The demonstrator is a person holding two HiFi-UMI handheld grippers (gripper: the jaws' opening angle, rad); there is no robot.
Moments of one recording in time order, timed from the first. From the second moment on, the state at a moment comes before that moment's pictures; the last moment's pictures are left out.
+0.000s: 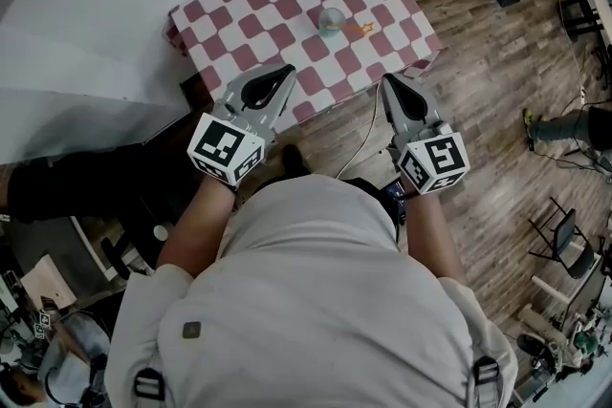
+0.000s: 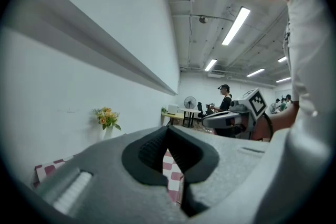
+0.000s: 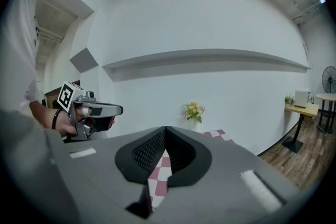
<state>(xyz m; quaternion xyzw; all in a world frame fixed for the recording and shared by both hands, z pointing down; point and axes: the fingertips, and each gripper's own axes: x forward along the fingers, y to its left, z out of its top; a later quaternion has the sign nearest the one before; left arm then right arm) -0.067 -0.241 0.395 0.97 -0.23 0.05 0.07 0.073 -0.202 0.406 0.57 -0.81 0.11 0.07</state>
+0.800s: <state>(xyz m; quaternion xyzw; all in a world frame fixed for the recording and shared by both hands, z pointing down) 0.011 -0.091 0.397 0.95 -0.30 0.06 0.07 0.136 -0.063 0.405 0.47 -0.88 0.09 0.05</state>
